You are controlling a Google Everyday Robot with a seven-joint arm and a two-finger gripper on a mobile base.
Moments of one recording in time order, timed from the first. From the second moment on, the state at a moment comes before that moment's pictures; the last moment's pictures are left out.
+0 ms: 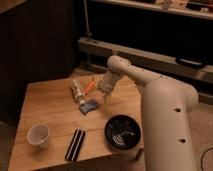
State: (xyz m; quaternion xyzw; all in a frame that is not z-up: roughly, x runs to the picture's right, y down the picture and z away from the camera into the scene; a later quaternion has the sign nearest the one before) arm -0.057 0.066 0.865 -0.31 -0.41 -0.29 0.81
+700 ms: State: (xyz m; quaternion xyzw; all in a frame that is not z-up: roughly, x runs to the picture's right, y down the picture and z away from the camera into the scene) arm -0.066 0.069 0.906 -0.35 -0.40 -0.29 0.80
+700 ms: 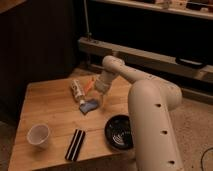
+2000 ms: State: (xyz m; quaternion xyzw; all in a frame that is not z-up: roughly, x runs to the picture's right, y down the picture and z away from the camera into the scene) arm -0.068 0.086 0.921 -0.39 -0.39 -0.30 0.78
